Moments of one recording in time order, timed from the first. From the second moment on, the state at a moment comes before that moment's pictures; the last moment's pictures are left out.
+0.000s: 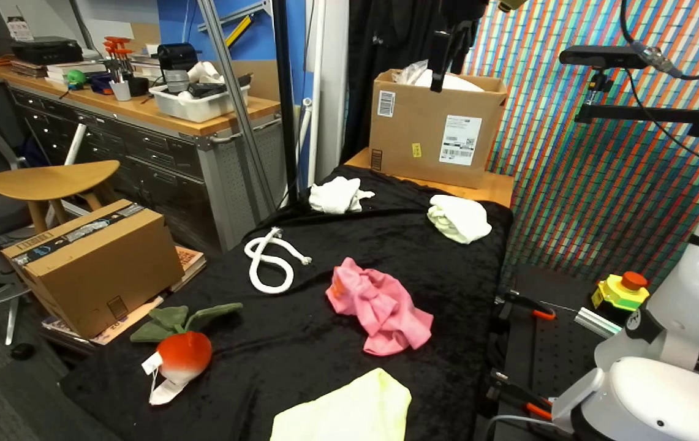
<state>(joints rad) -0.13 -0.34 -0.07 -2.15 -0.27 1.95 -0.03</state>
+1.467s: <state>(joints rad) -0.12 0.49 -0.08 -1.32 -0.07 1.93 -0.01</state>
